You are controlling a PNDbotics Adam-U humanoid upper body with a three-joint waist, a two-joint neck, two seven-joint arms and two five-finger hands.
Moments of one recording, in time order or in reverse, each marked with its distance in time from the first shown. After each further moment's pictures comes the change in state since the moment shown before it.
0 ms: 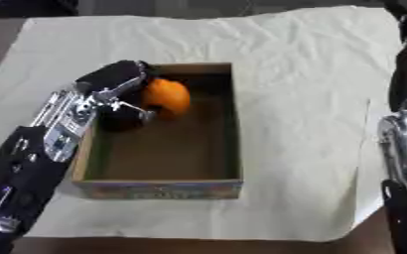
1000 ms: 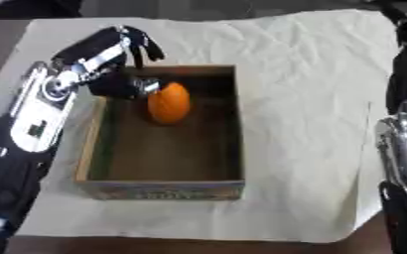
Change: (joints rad) left arm 0.054 0.011 0.108 -0.346 0.333 0.183 0.068; right arm 0.008 0.008 0.003 0.000 0.006 0.008 -0.009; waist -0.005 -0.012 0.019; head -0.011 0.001
